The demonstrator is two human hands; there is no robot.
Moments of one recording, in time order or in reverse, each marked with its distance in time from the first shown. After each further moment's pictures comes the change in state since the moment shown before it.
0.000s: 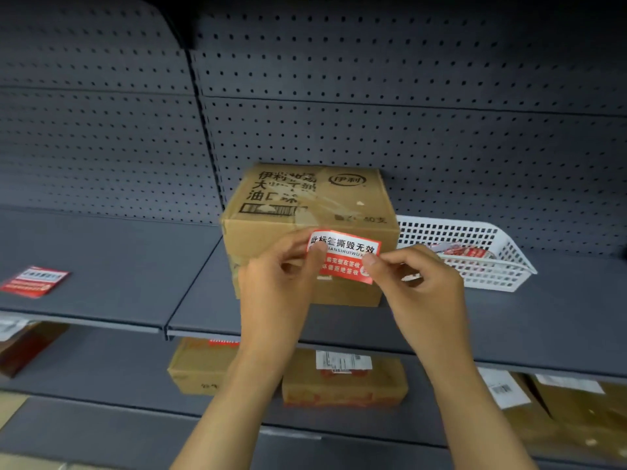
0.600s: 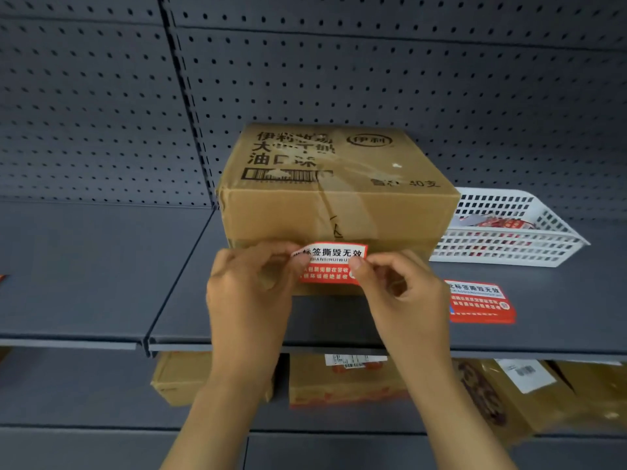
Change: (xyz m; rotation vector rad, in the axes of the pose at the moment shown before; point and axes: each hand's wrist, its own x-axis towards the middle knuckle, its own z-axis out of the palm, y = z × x) left_hand 0.019 -0.097 -0.031 0.290 0.057 0.085; right_hand -0.014 0.064 0.089 -0.123 0.147 -0.054
